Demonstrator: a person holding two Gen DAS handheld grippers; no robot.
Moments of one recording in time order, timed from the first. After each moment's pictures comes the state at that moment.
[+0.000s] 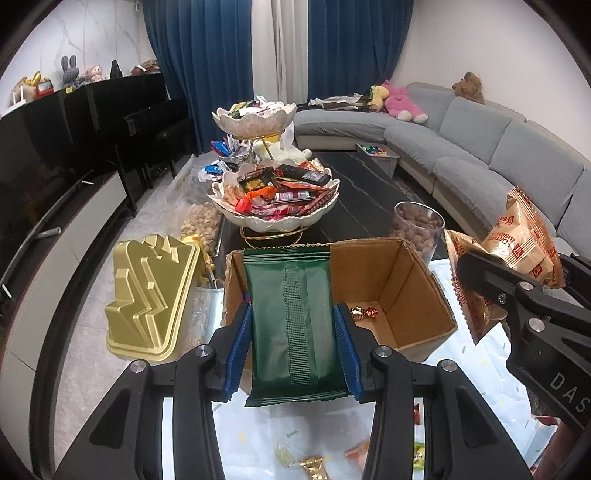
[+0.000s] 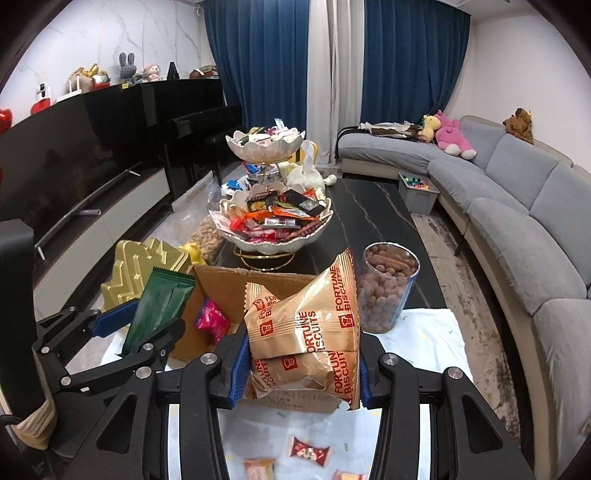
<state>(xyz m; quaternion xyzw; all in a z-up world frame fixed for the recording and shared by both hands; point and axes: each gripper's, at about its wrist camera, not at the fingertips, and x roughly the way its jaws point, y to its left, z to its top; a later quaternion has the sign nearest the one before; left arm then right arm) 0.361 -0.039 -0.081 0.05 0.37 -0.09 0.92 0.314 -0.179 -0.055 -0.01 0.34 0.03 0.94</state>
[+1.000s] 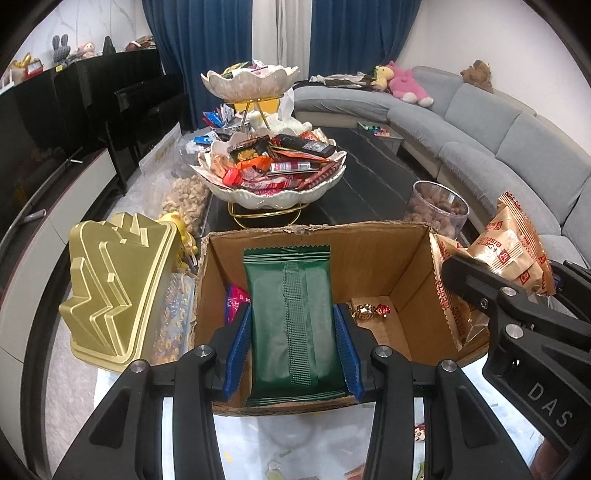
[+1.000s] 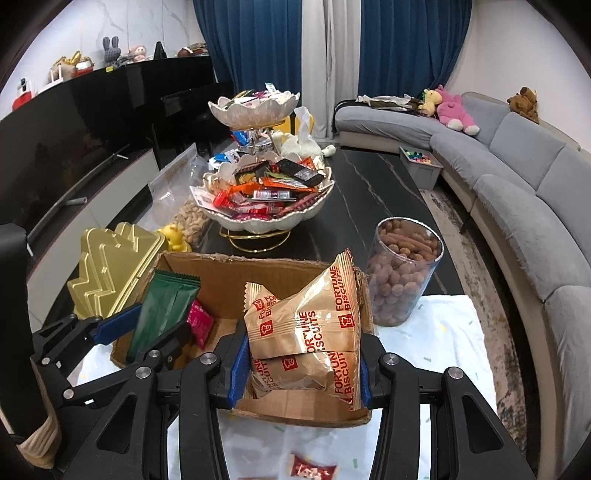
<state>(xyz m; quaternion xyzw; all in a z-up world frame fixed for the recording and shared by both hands) 0.409 -0.044 -0.127 0.04 0.42 -0.09 0.90 0.372 -0.180 -0.097 0.00 0.39 0.02 0.92</state>
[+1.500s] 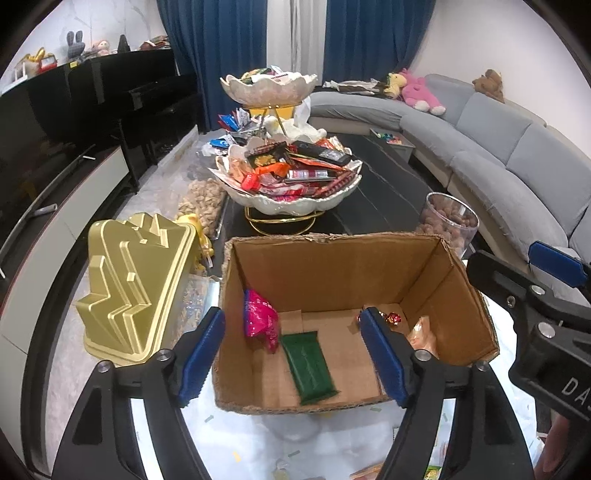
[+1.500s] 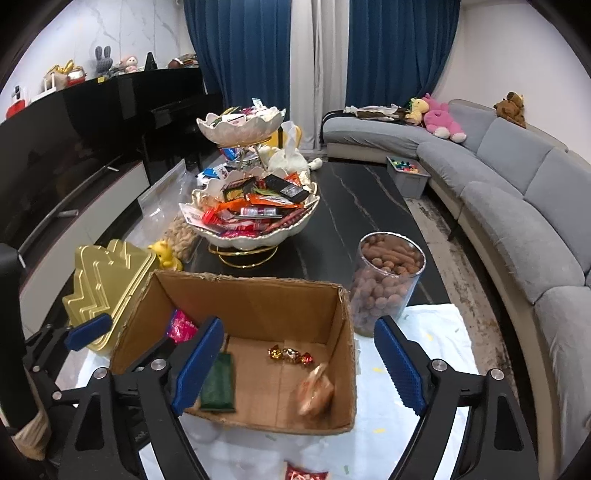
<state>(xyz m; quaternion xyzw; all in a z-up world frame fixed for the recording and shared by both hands) 0.405 -0.031 -0.116 0.03 0.40 -0.07 0.91 0.368 -0.186 -0.082 0.00 0.37 0.00 0.93</state>
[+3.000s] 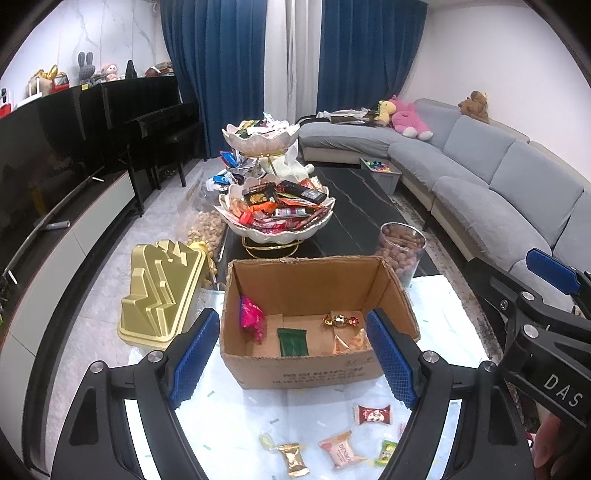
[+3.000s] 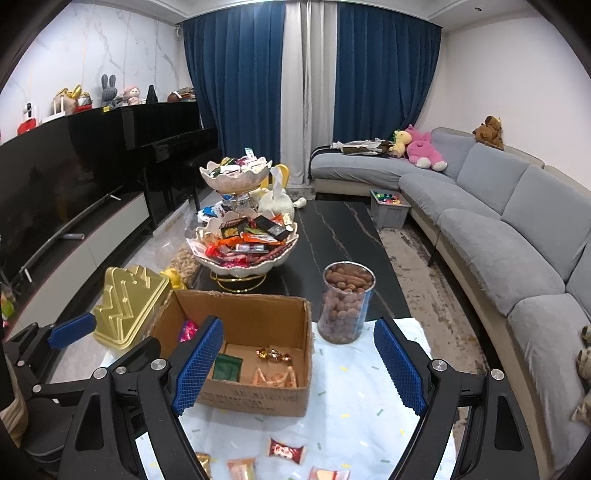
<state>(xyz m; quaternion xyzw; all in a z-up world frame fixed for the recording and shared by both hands) 0.323 -0.048 -0.041 0.02 0.36 -0.08 0.93 0.278 -0.211 -0.015 0.00 0.30 -0.02 0.95</state>
